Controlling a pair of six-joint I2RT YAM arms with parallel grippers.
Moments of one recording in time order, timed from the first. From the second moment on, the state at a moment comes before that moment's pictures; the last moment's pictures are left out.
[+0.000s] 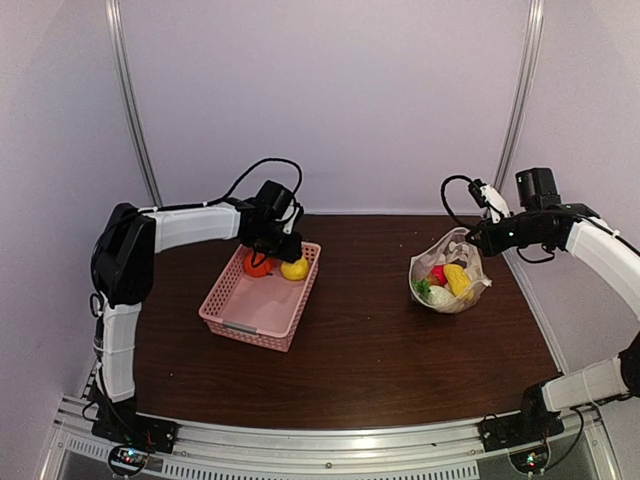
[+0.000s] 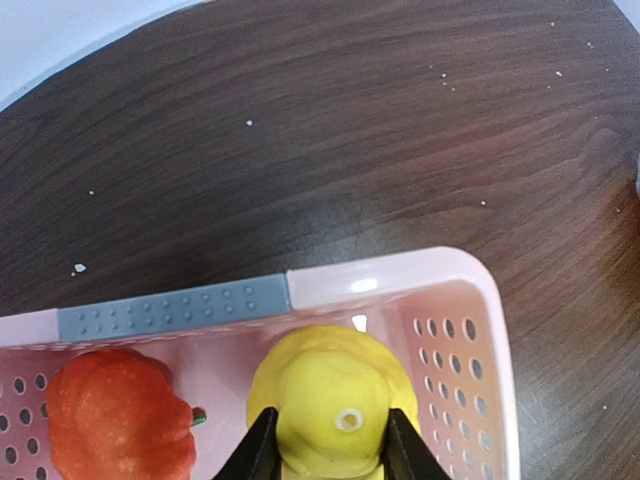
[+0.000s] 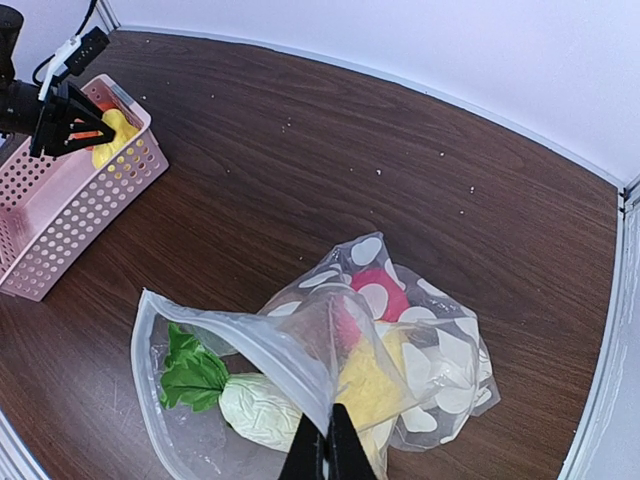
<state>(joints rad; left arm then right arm) -0.63 2.16 1.73 -0.48 -0.02 -0.21 0.13 1.23 1.12 -0.63 -0.31 -0.20</state>
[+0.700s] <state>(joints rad) -1.00 1.85 1.61 0.04 0.30 -0.24 0.13 1.26 1.15 -0.63 -0.41 -0.13</state>
